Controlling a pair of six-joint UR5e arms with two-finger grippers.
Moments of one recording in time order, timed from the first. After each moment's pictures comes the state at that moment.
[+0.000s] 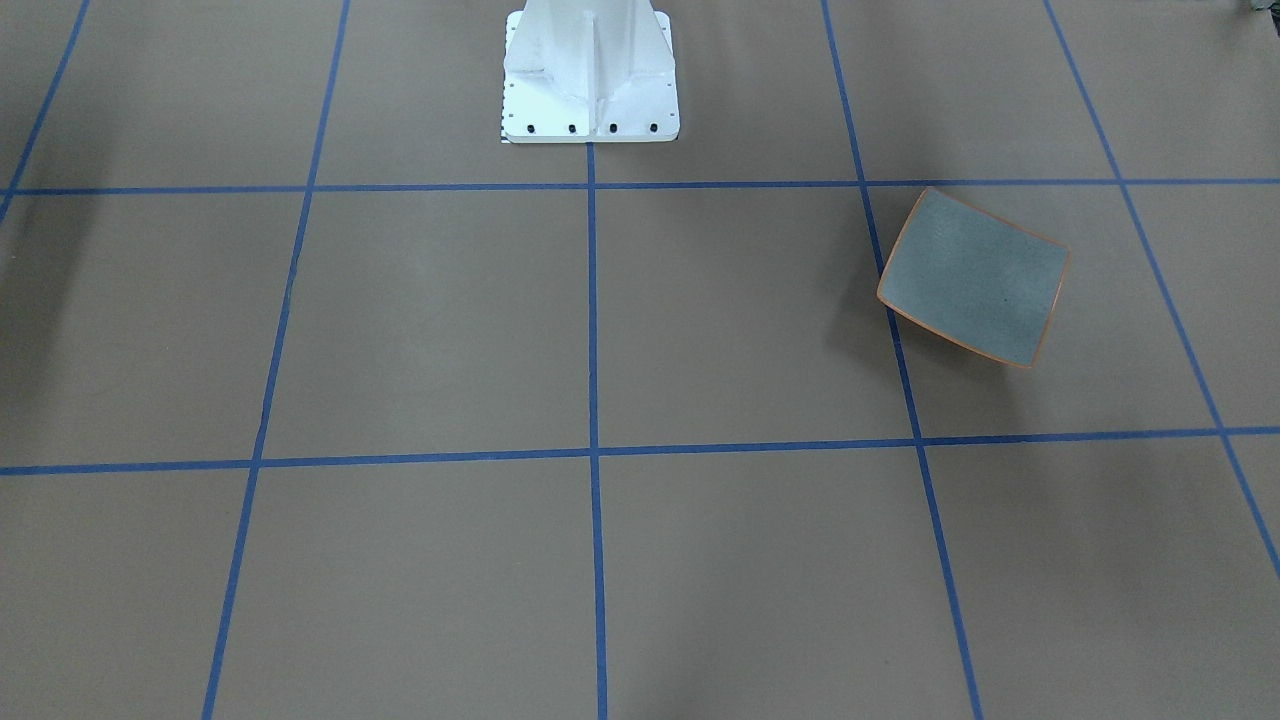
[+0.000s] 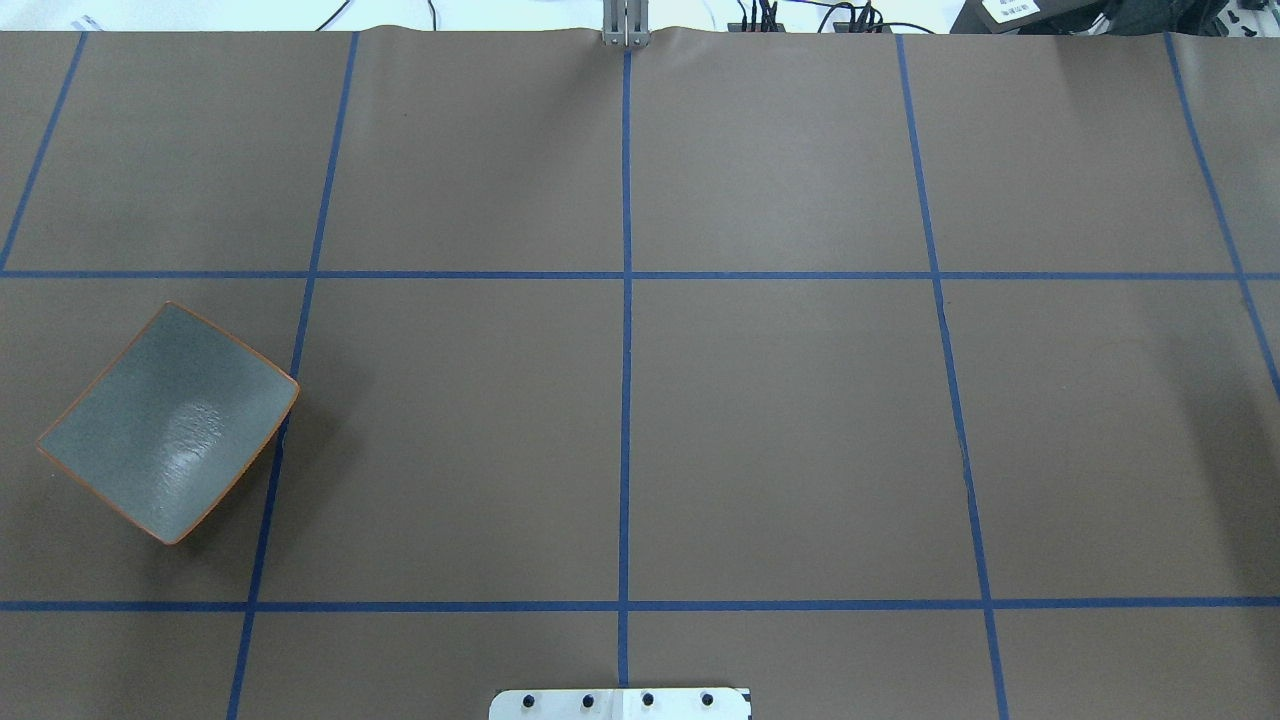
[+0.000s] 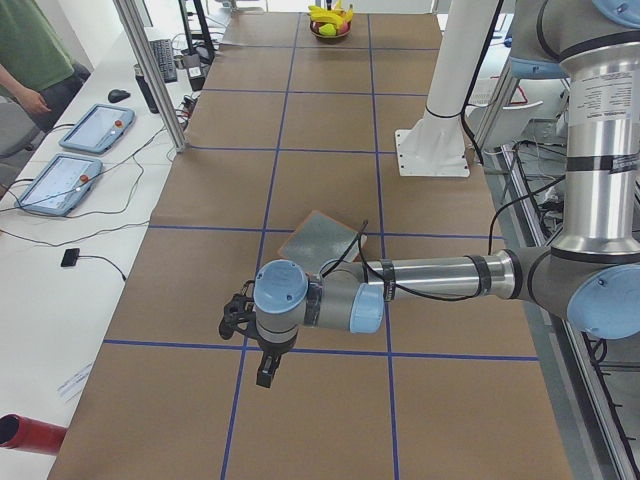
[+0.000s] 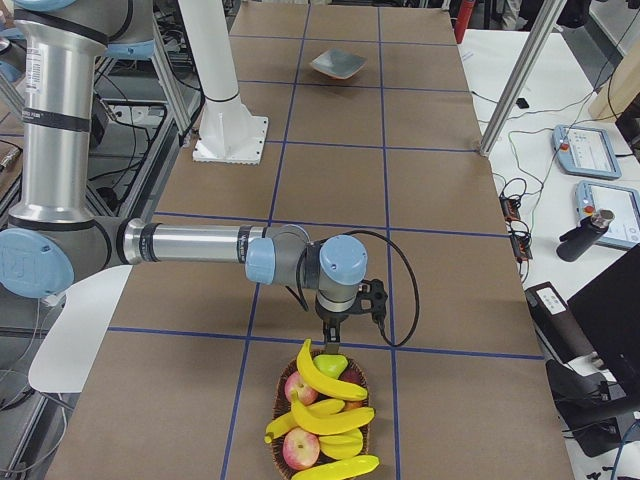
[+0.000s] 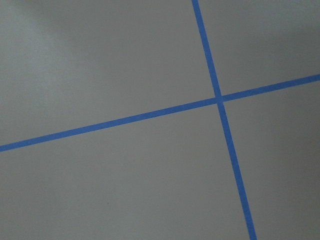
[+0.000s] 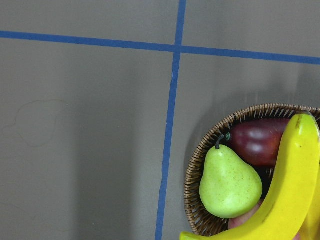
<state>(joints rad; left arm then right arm) -1.65 -1.50 -1.57 -1.76 -2.32 0.19 1.57 -1.71 1.72 -1.66 2.32 -0.11</state>
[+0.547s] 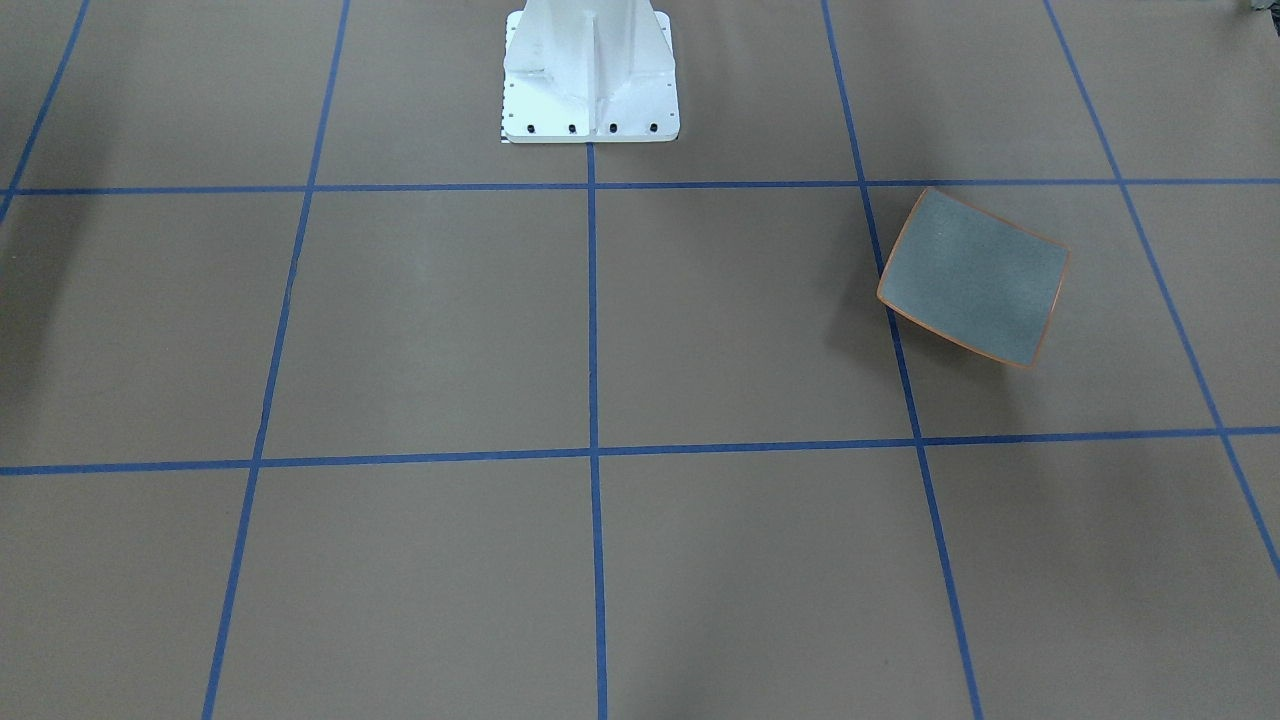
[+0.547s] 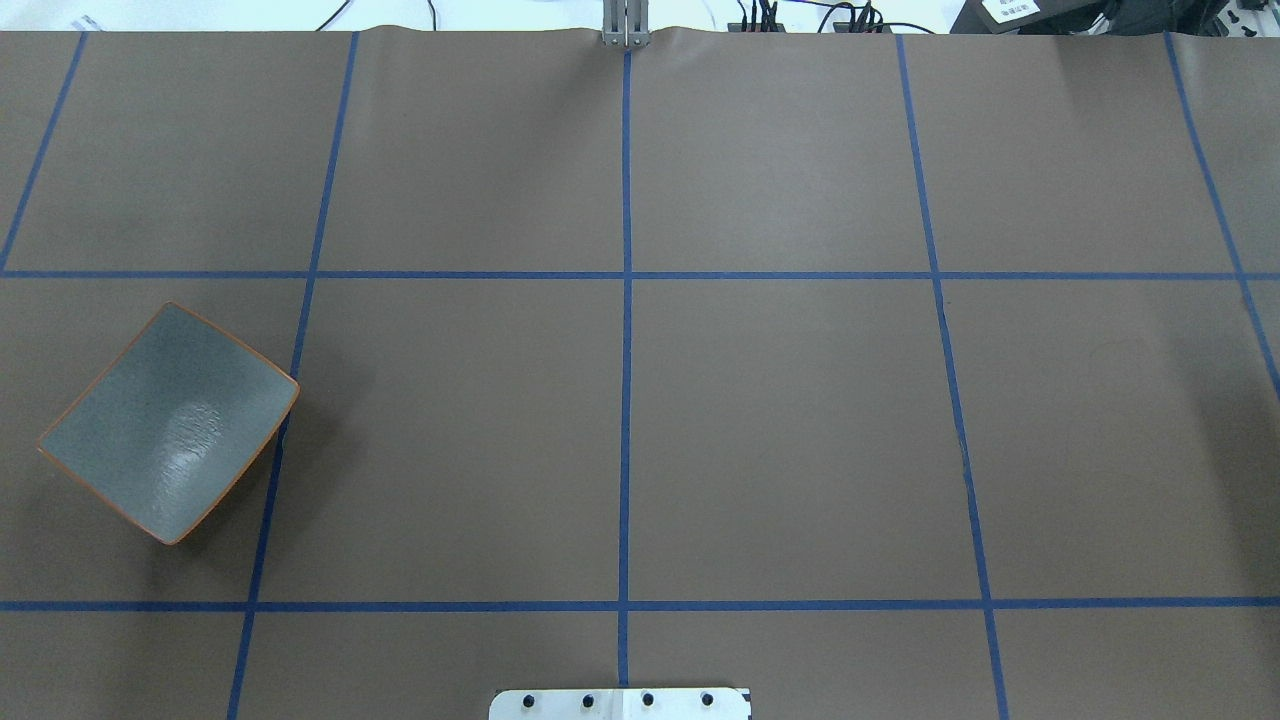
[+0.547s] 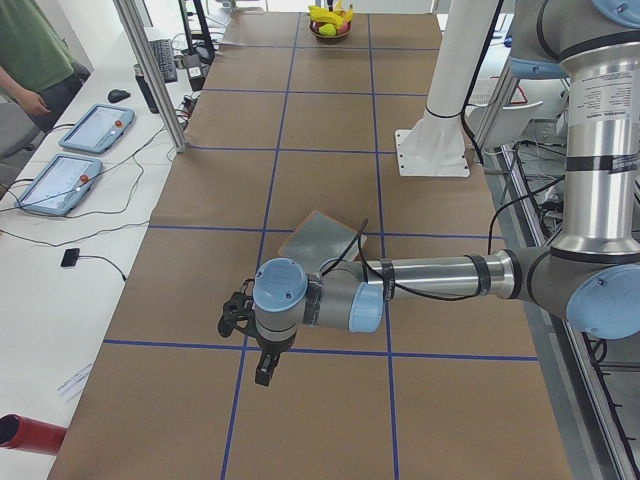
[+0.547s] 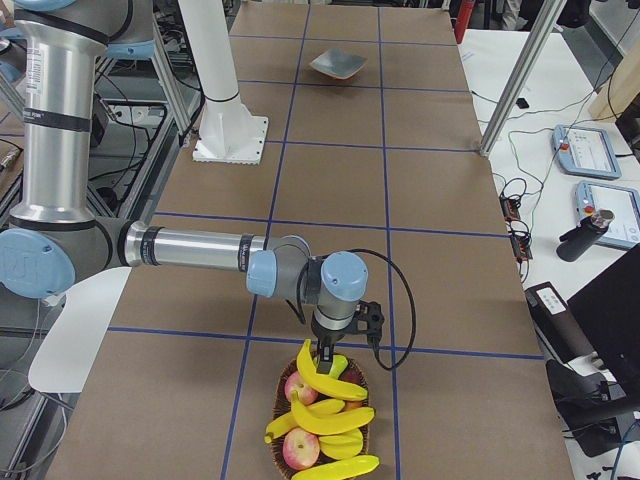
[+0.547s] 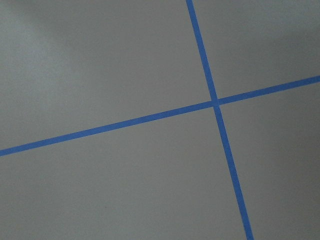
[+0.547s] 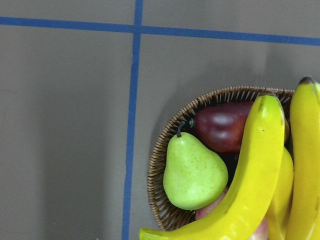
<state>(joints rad) -1.65 -1.50 -1.58 -1.77 -2.32 0.19 1.57 -1.71 1.66 -1.66 2.26 -0.02</state>
